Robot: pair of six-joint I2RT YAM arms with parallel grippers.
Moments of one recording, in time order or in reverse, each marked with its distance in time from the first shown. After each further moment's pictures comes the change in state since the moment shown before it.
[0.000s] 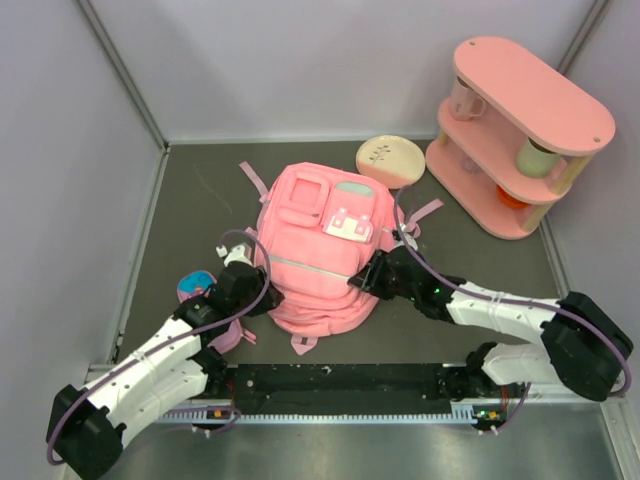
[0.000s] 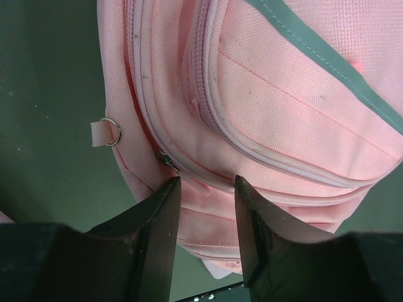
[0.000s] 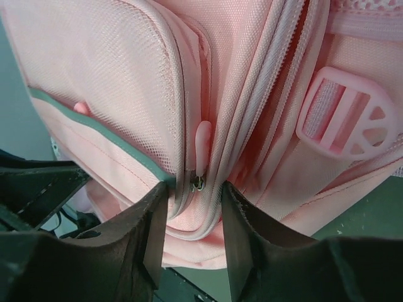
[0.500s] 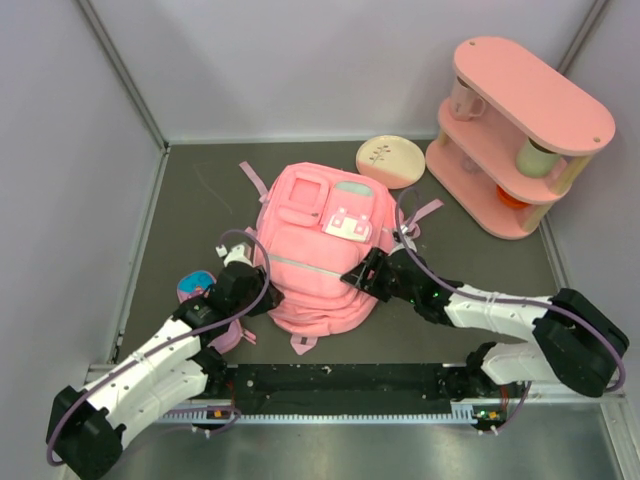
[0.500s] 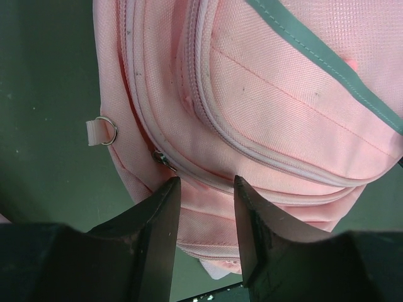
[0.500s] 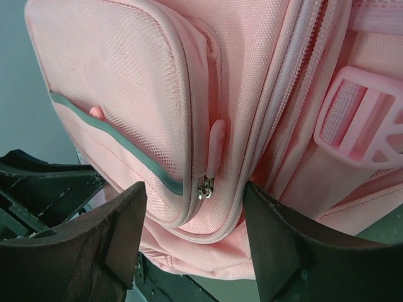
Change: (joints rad) left arm 0.000 -0.008 -0.001 0.008 0.000 0.002; right arm 0.000 -0.015 -0.063 0.153 -0.014 0.046
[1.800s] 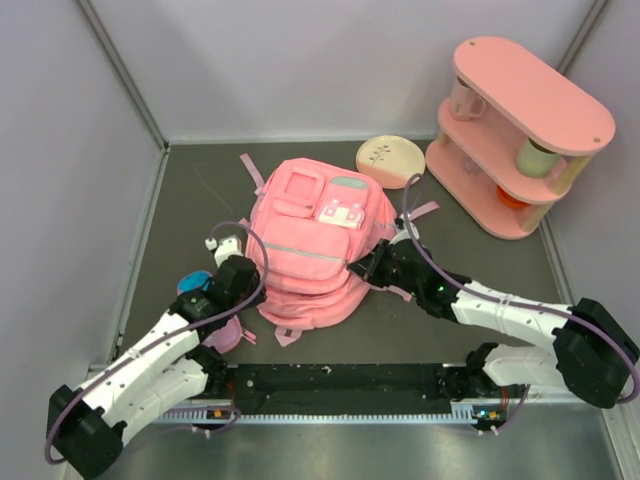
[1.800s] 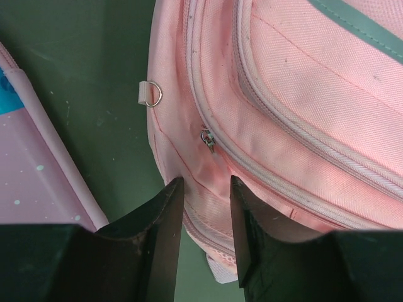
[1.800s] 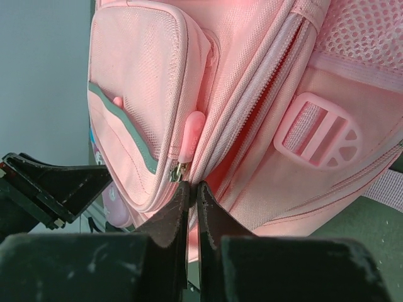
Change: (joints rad) left arm 0.000 0.018 0.107 -0.161 -0.240 0.058; right arm -0.005 -0.053 0.090 -0.074 0.060 -0.072
